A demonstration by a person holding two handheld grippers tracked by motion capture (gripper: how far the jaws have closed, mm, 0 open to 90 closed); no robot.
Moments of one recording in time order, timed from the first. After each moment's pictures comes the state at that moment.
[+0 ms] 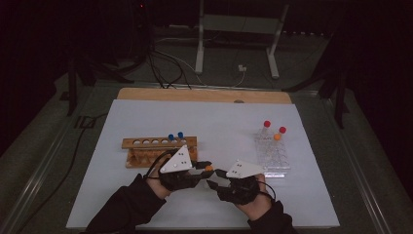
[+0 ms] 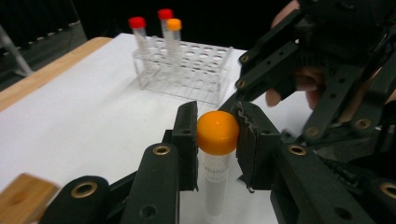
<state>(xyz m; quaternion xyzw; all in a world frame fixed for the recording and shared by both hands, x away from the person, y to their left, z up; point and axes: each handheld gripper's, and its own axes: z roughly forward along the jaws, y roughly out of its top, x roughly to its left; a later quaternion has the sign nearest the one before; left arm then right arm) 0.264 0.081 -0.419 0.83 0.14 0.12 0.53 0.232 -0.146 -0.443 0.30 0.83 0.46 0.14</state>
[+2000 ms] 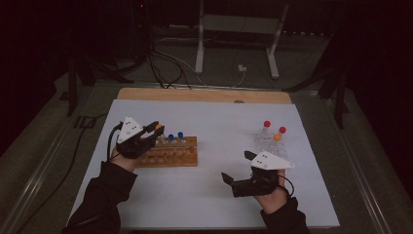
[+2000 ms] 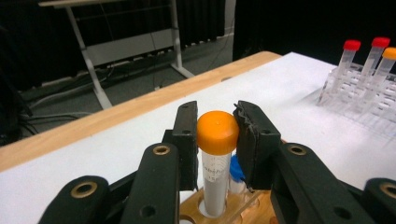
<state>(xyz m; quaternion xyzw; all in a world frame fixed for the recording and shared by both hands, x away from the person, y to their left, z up) 0.324 0.178 -0.426 0.74 0.34 0.28 0.51 0.241 -0.186 -0.426 0.34 0.77 0.50 0.20</state>
